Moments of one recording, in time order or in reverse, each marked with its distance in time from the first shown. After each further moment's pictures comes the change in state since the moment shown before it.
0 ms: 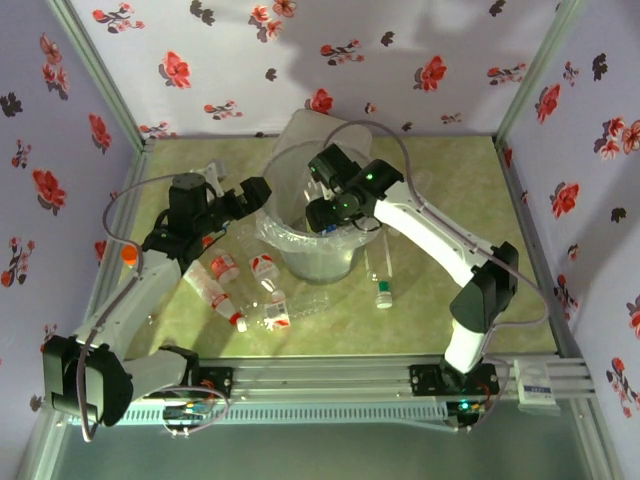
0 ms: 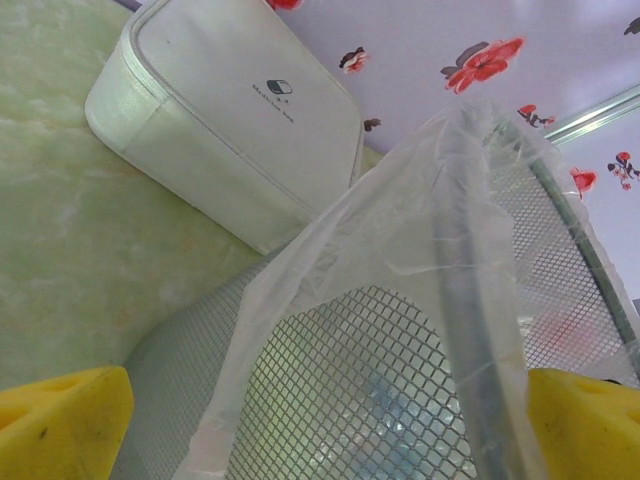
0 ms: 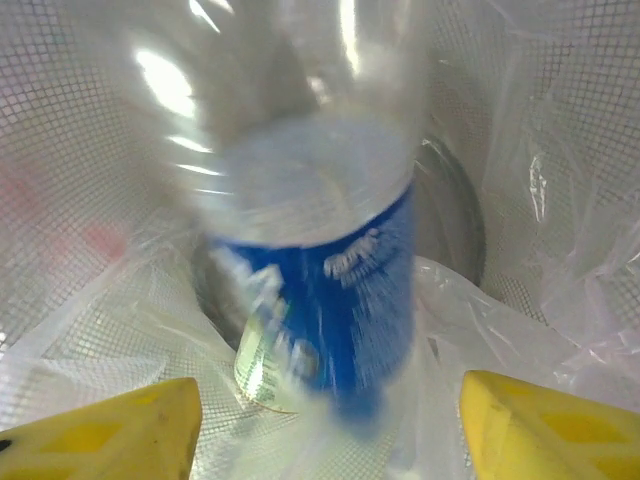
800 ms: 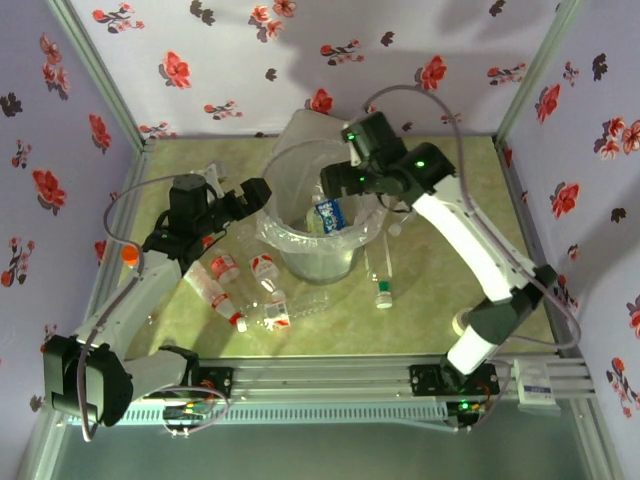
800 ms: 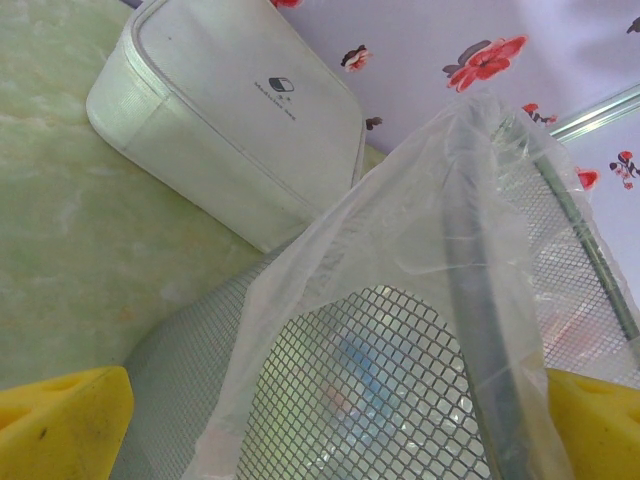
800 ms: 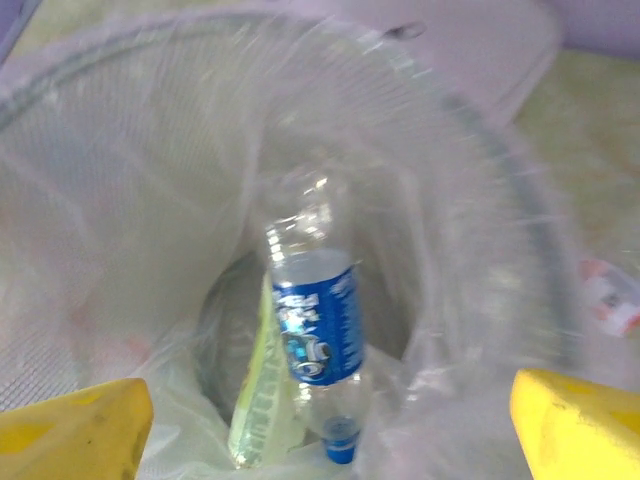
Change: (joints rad) left arm 0.000 0.000 -0.006 0.008 0.000 -0.001; right arm -0.109 -0.153 0.139 -0.003 0.076 -0.006
